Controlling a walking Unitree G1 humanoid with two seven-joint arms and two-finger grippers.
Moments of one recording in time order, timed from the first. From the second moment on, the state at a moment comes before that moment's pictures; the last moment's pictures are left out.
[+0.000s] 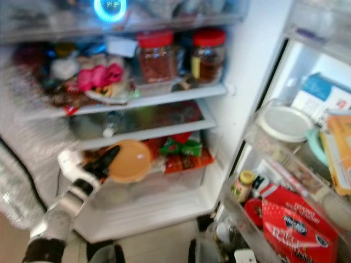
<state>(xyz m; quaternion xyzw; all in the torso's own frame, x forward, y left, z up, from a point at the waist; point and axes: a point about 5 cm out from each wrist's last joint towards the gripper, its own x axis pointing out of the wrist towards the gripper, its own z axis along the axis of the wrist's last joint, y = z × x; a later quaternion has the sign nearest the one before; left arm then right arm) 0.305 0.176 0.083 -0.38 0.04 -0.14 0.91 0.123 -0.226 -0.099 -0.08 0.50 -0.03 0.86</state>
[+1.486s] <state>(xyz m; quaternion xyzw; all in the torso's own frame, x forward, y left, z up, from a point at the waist) 0.329 0.148 0.103 -0.39 0.02 -0.14 0.91 0.127 -0.229 -0.097 -0.09 0.50 -0.03 0.86</state>
